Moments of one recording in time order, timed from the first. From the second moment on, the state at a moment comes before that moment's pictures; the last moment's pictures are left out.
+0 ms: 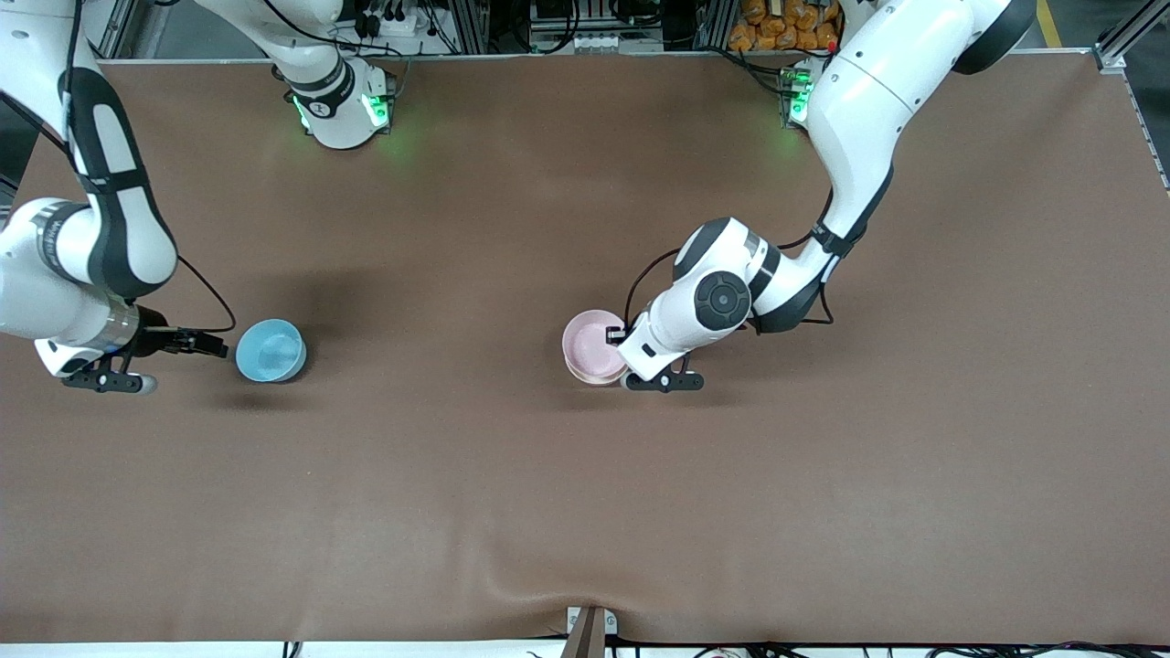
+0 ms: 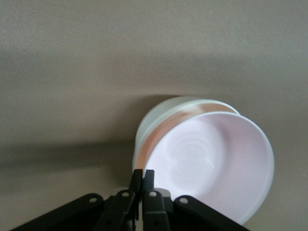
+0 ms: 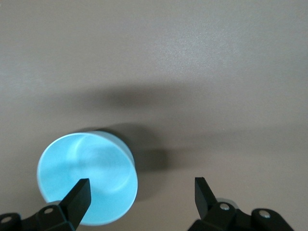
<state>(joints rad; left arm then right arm) -0.28 0.74 -0.42 -1.61 -0.07 2.31 -0.59 -0.20 0.35 -0.05 -2.05 0.07 2.32 -0.19</state>
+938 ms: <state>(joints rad) -0.17 0.57 -0.38 -1.50 0.03 2.14 -0.59 -0.20 0.37 -0.04 -2.19 0.09 2.52 -0.19</state>
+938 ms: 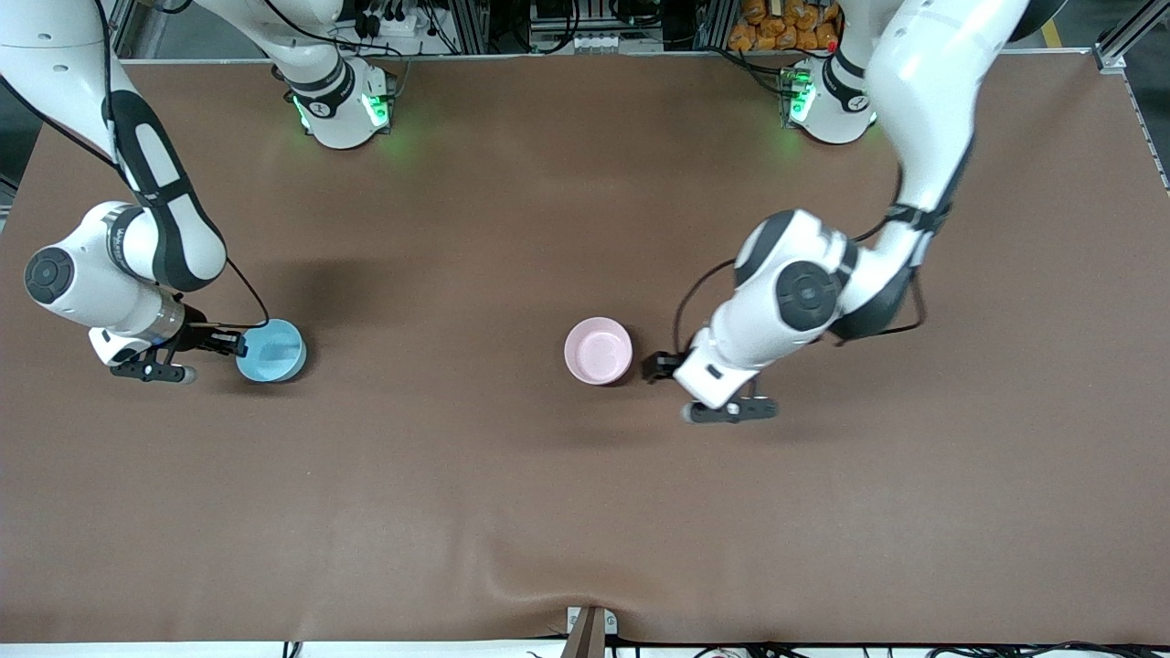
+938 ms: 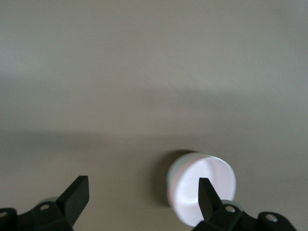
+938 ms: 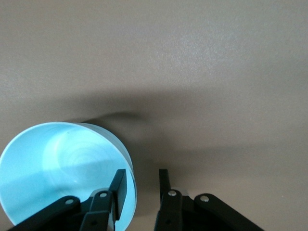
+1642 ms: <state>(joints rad) 0.03 0.24 -0.37 -1.45 0.10 1.72 -0.48 -0.15 0.29 0.01 -2.13 0.27 2.27 -0.14</state>
